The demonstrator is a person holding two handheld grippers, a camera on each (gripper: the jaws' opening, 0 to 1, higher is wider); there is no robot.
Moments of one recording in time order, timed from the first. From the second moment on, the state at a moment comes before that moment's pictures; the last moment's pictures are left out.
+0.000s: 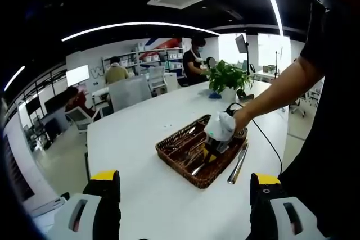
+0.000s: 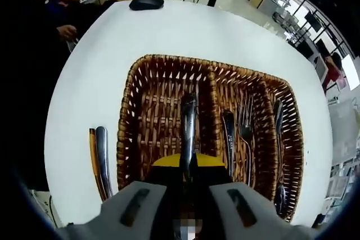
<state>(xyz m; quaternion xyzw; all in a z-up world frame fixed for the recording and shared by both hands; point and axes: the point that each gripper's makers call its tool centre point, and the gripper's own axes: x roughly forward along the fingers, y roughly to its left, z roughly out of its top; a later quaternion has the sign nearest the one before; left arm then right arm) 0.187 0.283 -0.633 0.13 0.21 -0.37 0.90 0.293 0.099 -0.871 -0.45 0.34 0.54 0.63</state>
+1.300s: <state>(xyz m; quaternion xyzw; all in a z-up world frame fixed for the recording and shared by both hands) 0.197 0.227 -0.620 0.15 0.17 -0.38 0.89 0.250 0.026 -0.663 -0.23 0.19 0.43 0.85</state>
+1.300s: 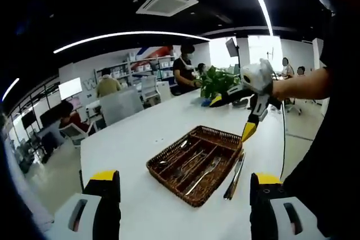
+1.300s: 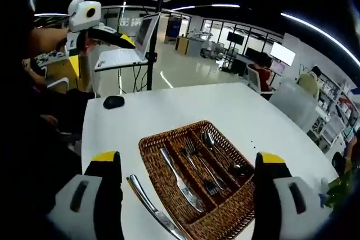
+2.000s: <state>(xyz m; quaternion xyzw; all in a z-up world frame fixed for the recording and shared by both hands) 0.186 0.193 -0.615 0.15 0.15 -0.37 0.91 0.200 -0.076 -0.644 -0.15 0.17 0.35 0.91</state>
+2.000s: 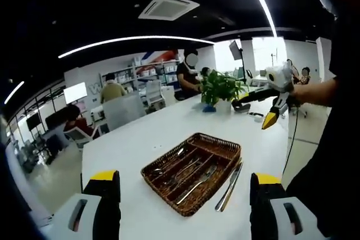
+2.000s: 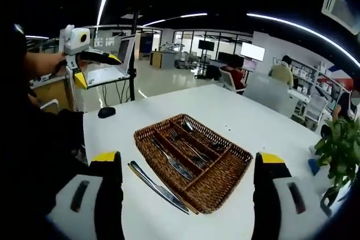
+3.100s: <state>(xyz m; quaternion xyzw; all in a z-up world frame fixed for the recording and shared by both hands) 0.177 0.192 -0.624 0.15 0.17 -0.37 0.90 0.188 -0.076 -0.637 -0.19 0.17 0.37 0.89</state>
